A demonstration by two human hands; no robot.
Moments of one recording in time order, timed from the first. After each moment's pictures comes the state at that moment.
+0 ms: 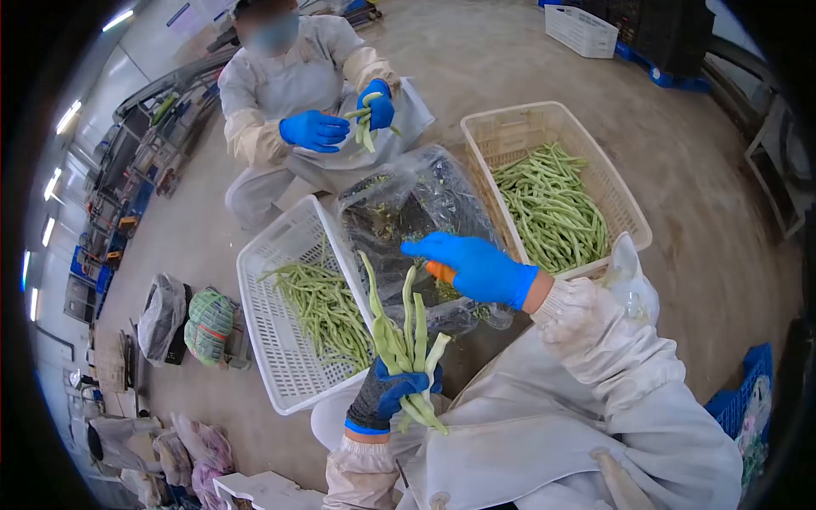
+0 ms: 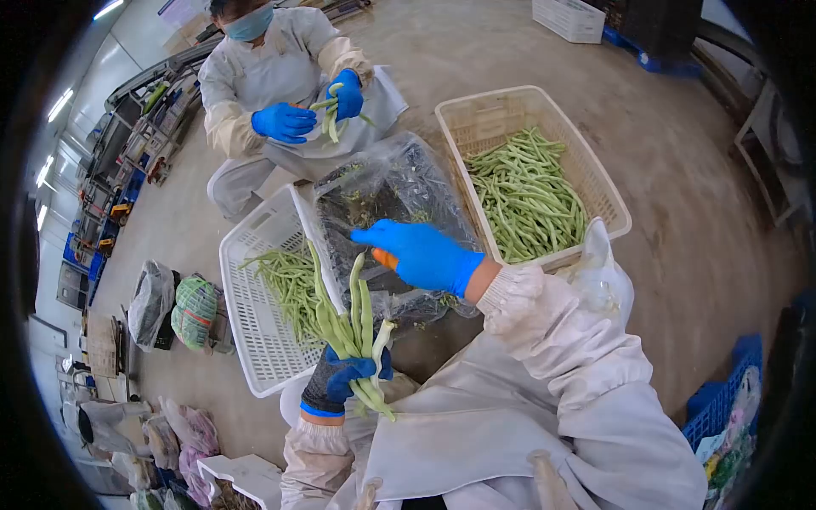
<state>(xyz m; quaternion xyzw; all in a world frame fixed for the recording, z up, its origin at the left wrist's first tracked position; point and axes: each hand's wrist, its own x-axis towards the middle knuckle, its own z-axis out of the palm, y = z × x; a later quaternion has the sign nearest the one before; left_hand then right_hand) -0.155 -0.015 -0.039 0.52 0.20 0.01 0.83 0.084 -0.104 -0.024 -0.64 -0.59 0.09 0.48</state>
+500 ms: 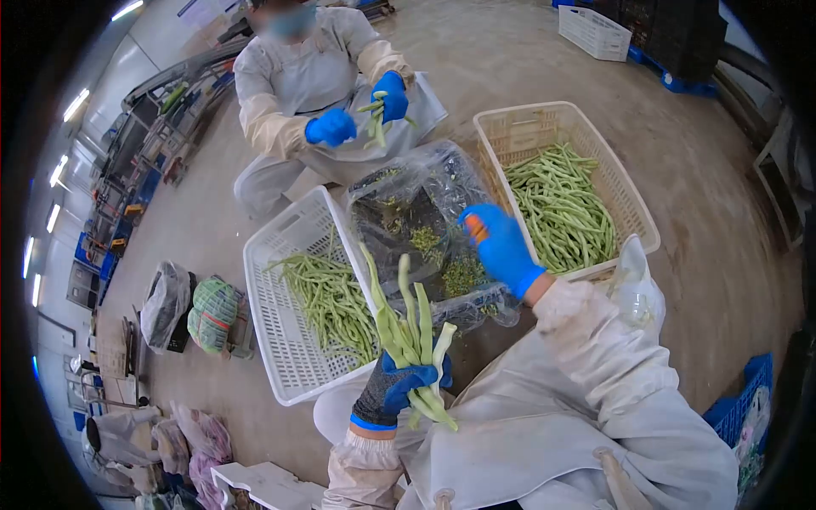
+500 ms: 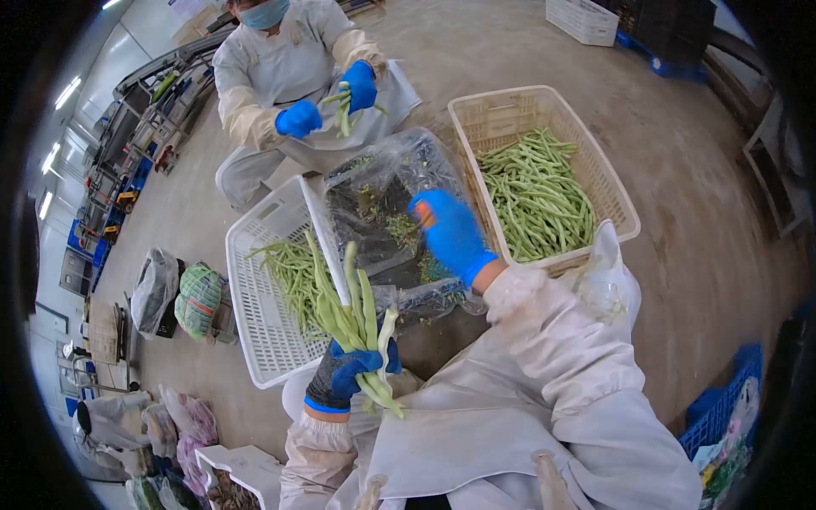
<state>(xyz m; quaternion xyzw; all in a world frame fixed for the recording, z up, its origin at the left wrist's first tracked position) -0.155 -0.019 -0.036 0.52 0.19 0.02 0.83 0.103 -0.098 -0.072 -0.65 -0.45 0.03 0.61</state>
